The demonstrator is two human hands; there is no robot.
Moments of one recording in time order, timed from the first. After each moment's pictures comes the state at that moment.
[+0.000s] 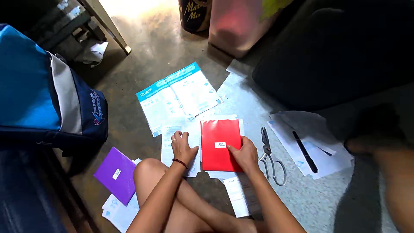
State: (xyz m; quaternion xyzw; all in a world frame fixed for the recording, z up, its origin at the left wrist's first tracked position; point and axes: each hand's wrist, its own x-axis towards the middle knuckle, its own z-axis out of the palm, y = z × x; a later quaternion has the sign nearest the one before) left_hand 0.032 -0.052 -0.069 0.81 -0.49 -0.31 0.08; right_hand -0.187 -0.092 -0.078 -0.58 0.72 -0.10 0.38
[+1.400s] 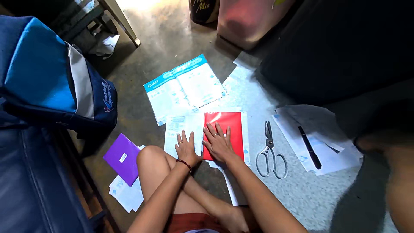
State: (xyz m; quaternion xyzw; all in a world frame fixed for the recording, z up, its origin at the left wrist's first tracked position) left_hand 0.004 -0.014 -0.057 0.80 -0.48 -0.35 -0.08; right_hand -0.135 -0.080 -0.105 -0.85 0.42 0.06 0.30
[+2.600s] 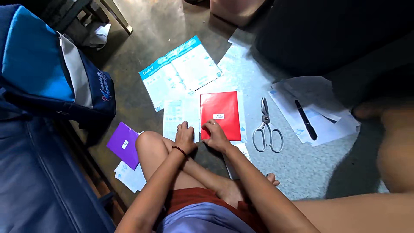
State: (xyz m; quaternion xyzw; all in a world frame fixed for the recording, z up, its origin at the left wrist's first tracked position) left_hand 0.008 0.012 -0.061 0.74 -0.57 -0.34 -0.07; right_hand -0.148 -0.038 -0.111 -0.77 0.42 -0.12 0.47
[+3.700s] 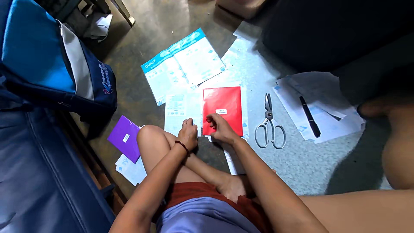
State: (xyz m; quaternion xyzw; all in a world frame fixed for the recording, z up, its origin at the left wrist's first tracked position) left_hand 0.004 0.018 -0.063 0.70 -0.63 -0.31 -0.08; right_hand -0.161 -0.050 -0.105 -0.75 0.39 -0.13 0.51
